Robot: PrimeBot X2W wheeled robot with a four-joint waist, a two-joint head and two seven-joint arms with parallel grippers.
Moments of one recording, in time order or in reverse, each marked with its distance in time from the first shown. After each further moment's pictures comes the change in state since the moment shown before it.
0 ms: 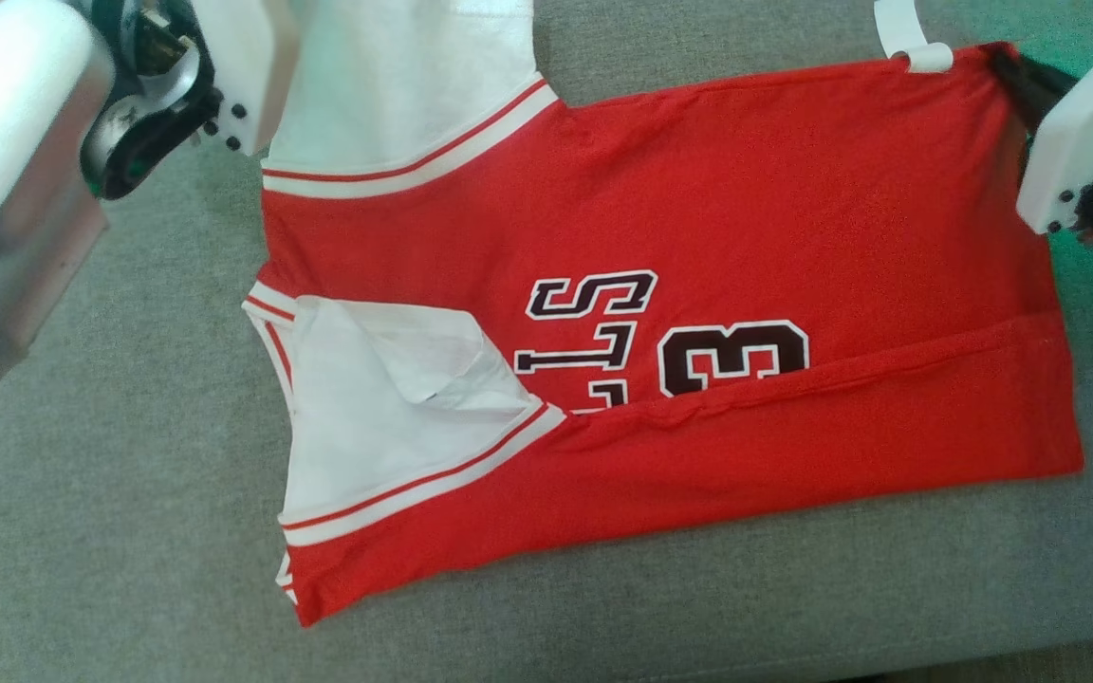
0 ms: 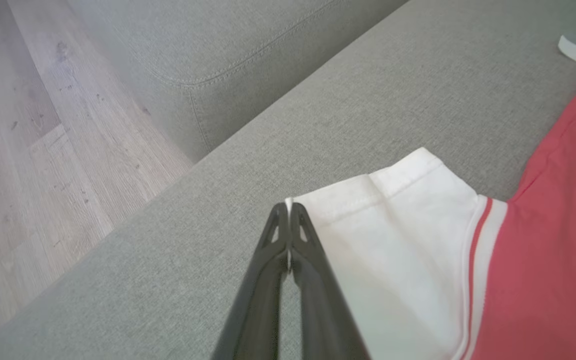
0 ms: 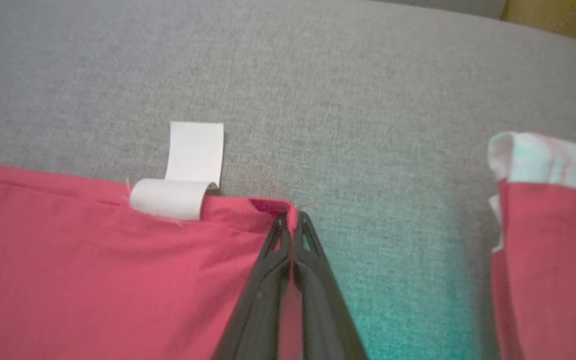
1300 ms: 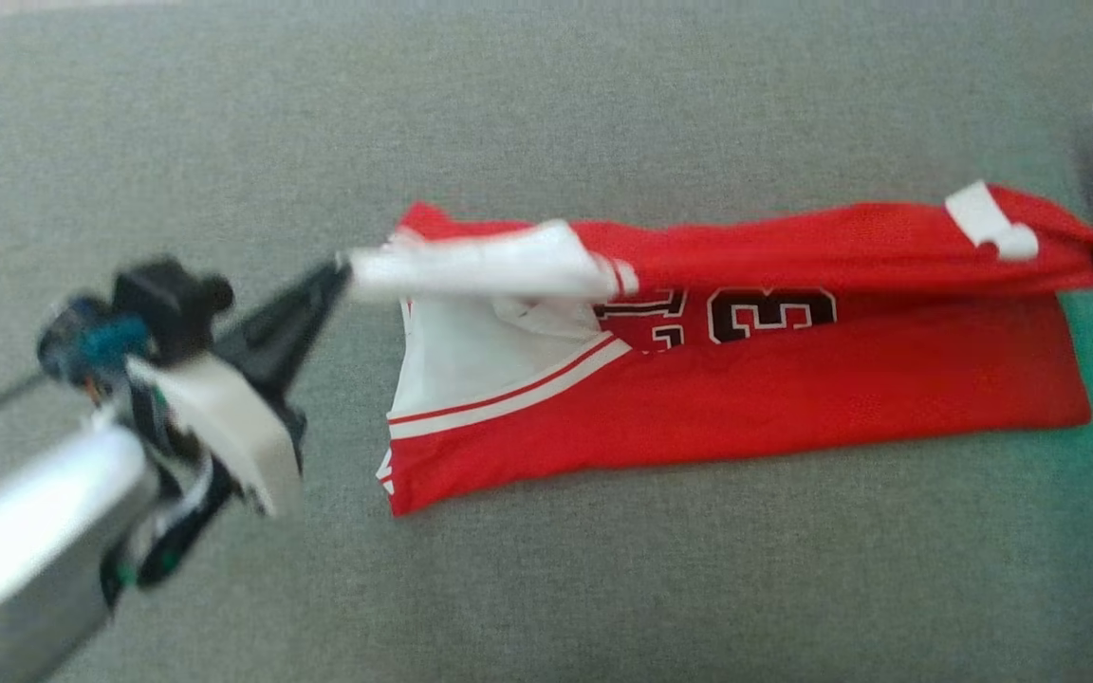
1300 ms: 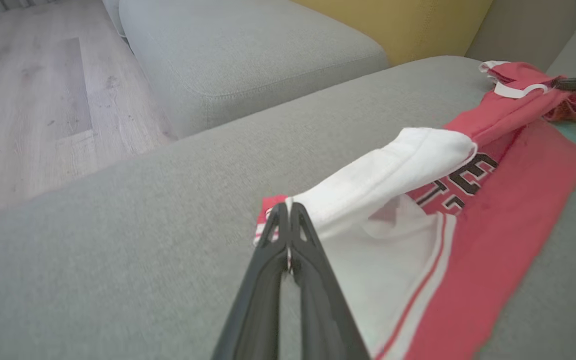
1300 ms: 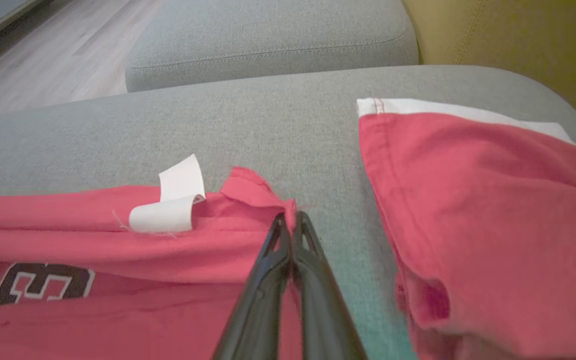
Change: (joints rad) left arm 0.535 0.279 -0.065 -0.487 -0.136 0.233 -0.458; right arm 0.500 -0.077 -0.266 -0.184 0.100 0.000 -0.237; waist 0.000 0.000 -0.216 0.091
